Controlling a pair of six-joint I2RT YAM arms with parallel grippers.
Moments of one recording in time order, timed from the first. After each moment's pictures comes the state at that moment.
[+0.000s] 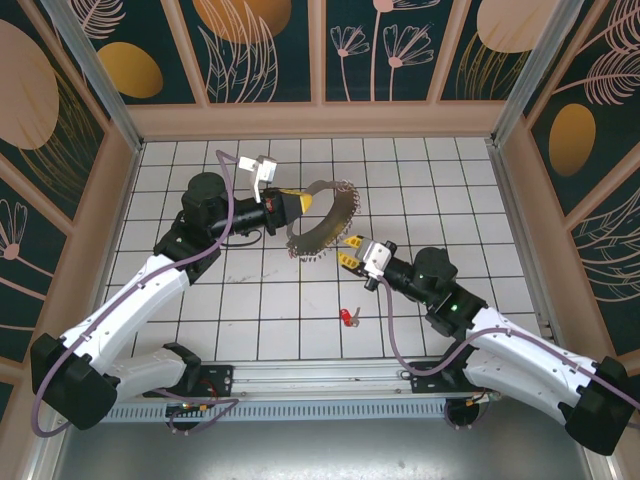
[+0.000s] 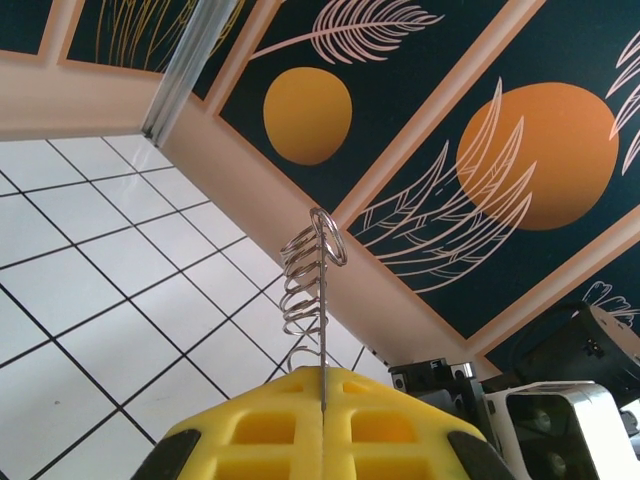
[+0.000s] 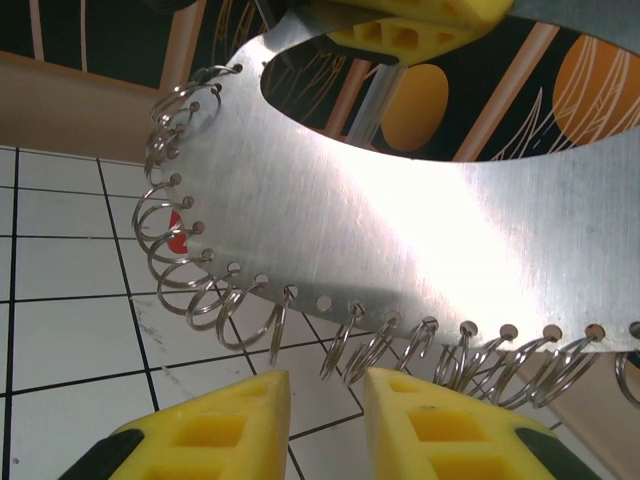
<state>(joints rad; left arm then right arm) -0.56 1.15 0.98 0.08 0.65 -0.59 0.84 0.78 0.46 0.28 -0.20 -0.43</state>
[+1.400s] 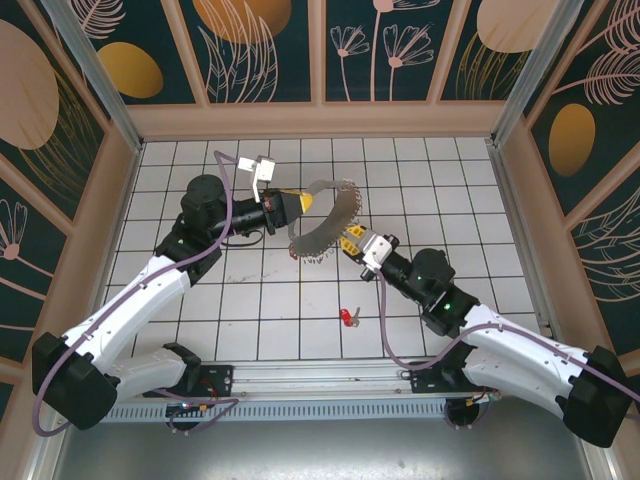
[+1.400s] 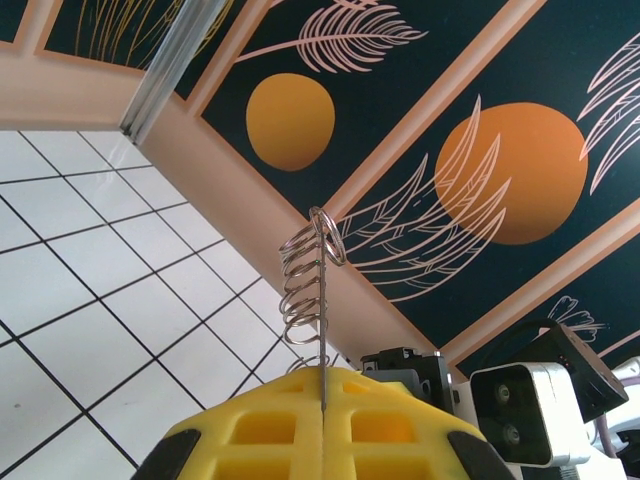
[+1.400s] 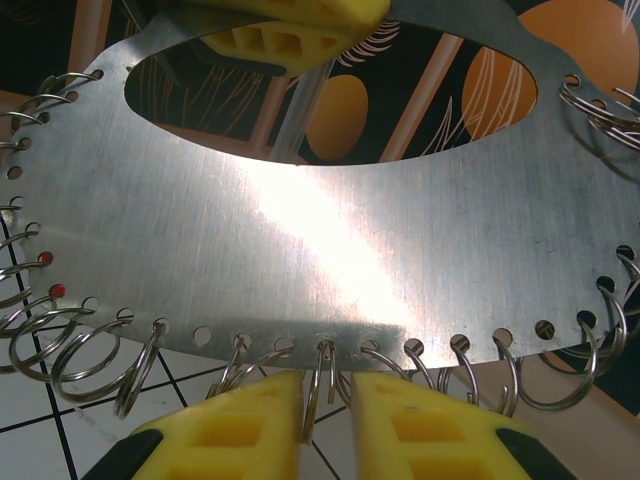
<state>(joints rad) -0.55 1.15 0.96 0.15 0.67 -0.68 0.85 0.84 0.44 0.44 -0.04 -0.43</state>
